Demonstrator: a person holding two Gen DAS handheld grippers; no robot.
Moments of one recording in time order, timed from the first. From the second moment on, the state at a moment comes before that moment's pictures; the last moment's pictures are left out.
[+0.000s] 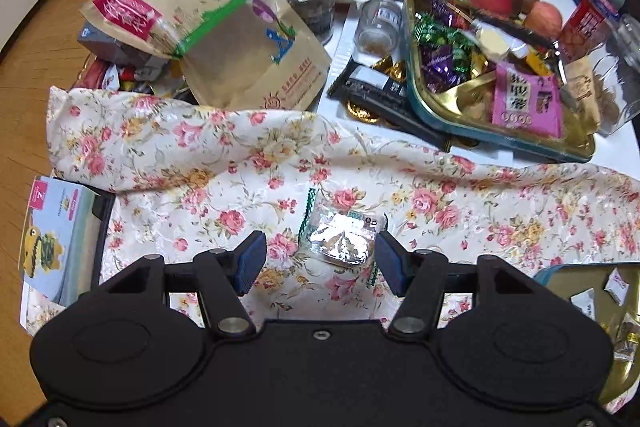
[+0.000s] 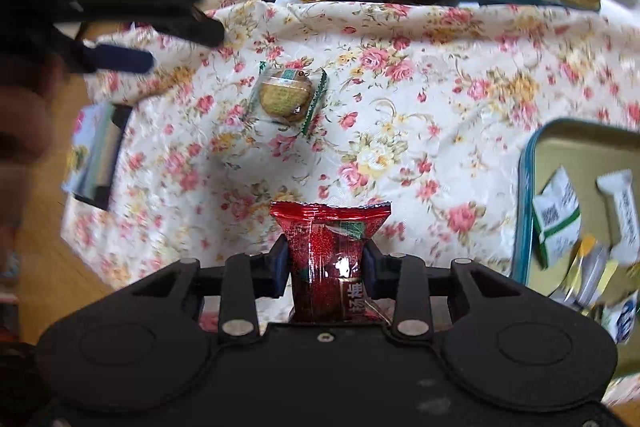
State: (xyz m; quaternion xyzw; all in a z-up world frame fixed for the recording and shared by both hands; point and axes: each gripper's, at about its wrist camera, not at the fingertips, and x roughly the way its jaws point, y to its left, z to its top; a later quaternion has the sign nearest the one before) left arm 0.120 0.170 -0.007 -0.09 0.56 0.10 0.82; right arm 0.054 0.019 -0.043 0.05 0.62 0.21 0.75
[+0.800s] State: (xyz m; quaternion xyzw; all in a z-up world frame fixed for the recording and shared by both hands) left arm 0.161 0.147 -0.066 -0.02 0.62 0.06 0.78; right arm 0.048 0.015 -0.006 0.06 0.58 0.20 0.79
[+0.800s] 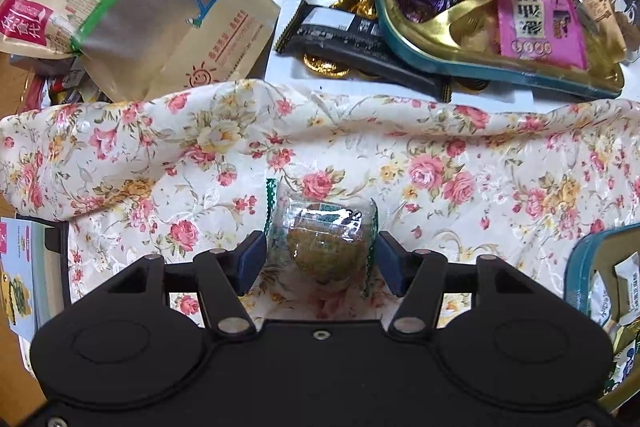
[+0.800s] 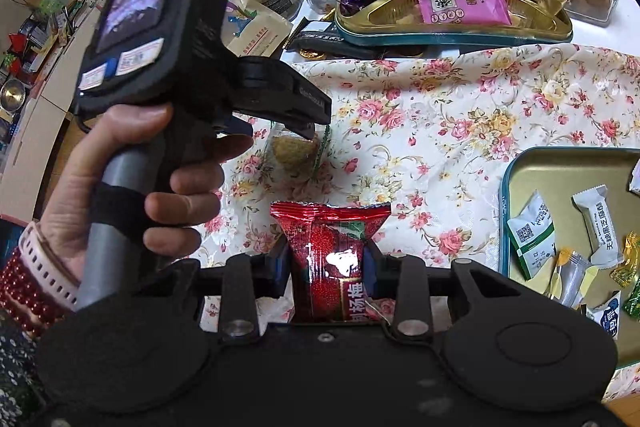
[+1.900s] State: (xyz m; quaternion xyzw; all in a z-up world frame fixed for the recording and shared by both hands) left arm 0.170 0.147 -0.118 -0.02 0.64 0.06 0.76; right arm 0.052 0.011 0.000 0.08 0.58 0.19 0.79
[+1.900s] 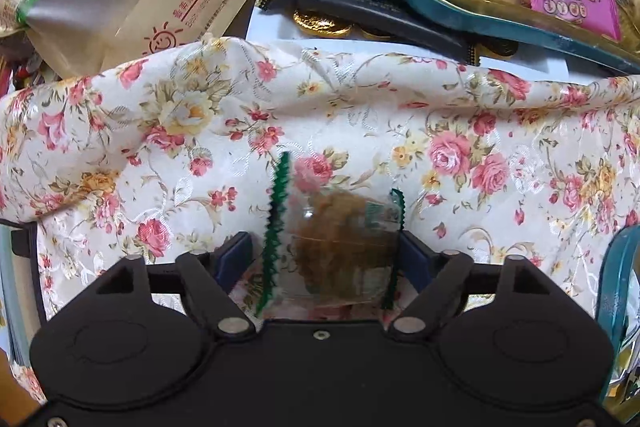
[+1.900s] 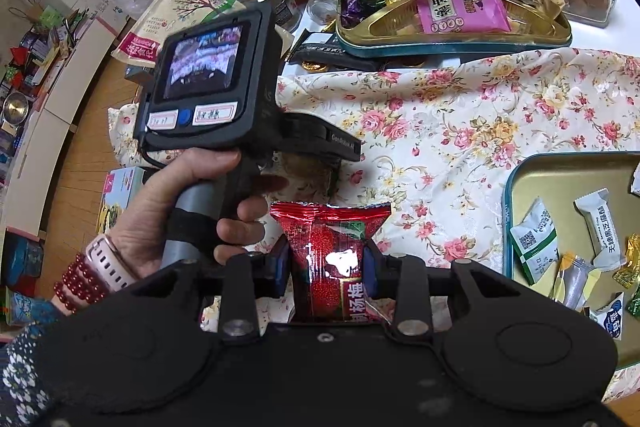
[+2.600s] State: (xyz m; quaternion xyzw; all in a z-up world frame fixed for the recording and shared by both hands) left arm 0.175 0.172 -0.098 -0.09 0.64 0.07 0.76; right arm 0.055 0.004 0.005 0.09 0.57 0.18 0.80
